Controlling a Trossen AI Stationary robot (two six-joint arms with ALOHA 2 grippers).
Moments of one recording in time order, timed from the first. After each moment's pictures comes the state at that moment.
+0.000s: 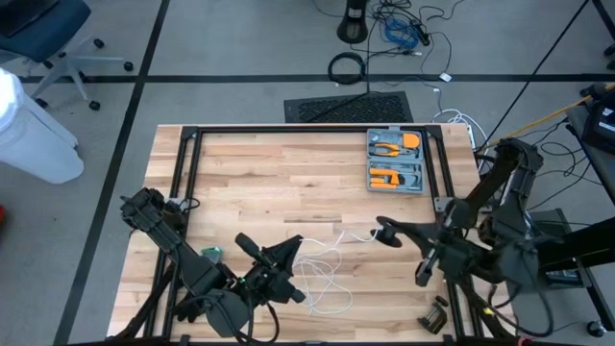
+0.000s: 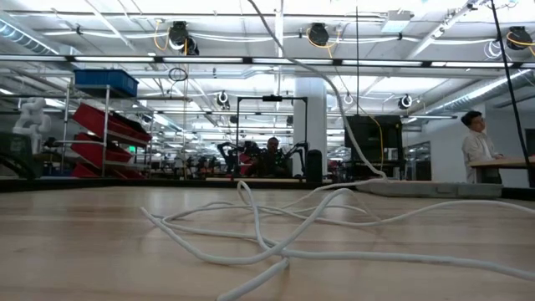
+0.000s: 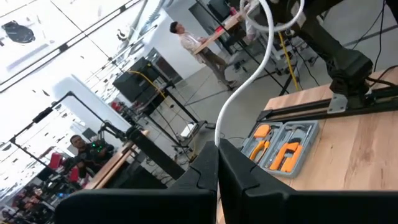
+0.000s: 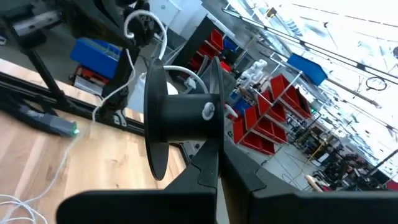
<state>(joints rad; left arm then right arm) -0.72 1.85 1.81 0.01 -1.55 0.63 1.06 1.18 1.17 0.01 1.52 -0.57</state>
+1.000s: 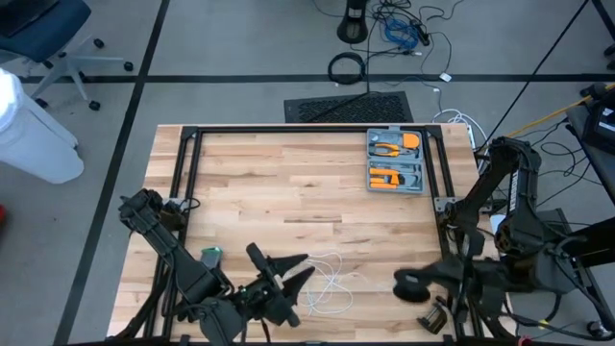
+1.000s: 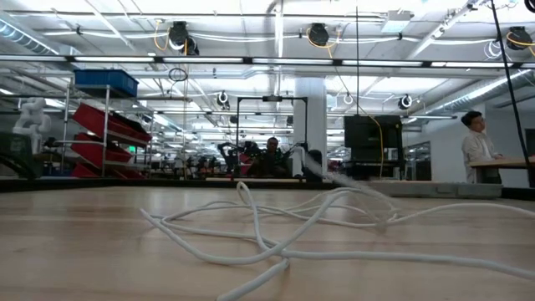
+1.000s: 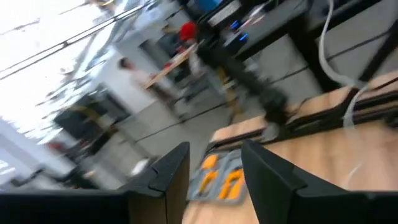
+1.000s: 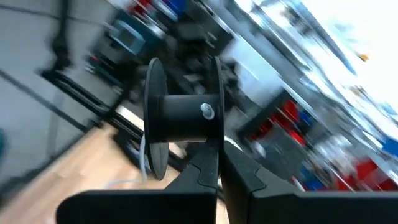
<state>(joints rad) -0.76 1.85 1.81 -0.01 -1.28 0.58 1.25 1.18 1.17 0.09 1.24 -0.71</state>
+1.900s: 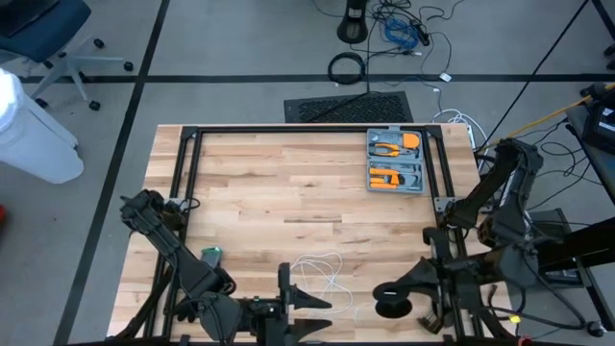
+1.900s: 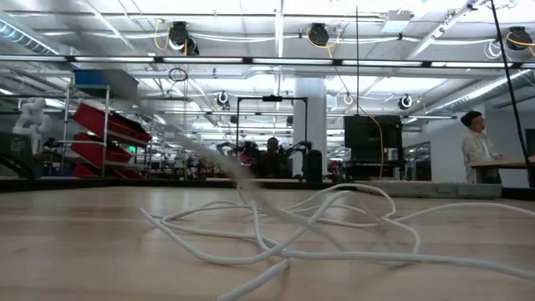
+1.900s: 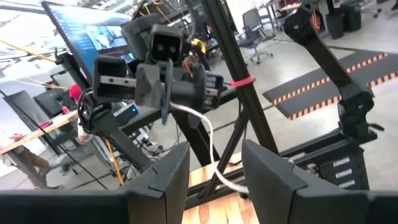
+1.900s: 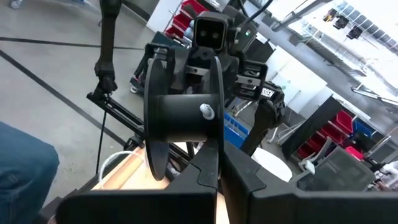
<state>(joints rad) -0.75 1.86 1.81 0.10 -0.73 0.45 1.05 1.19 1.17 0.02 0.86 -0.53</state>
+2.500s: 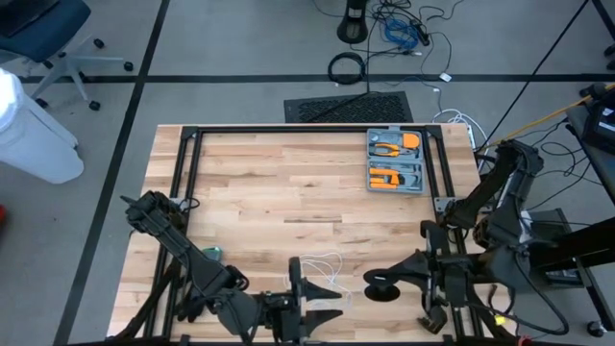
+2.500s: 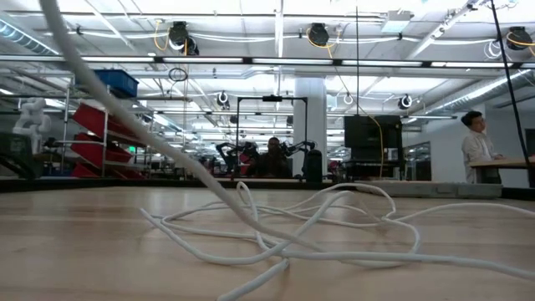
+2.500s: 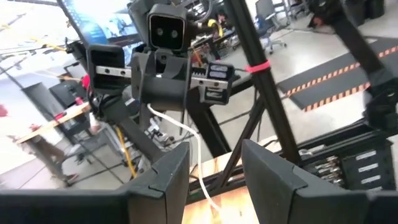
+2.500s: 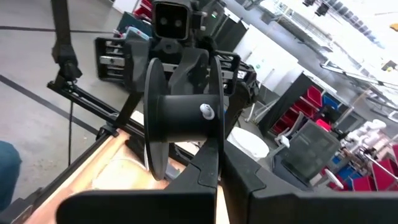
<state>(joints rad) -0.70 1.90 1.81 0.12 -0.75 0.45 1.01 1.21 1.17 0.03 0.97 -0.50</state>
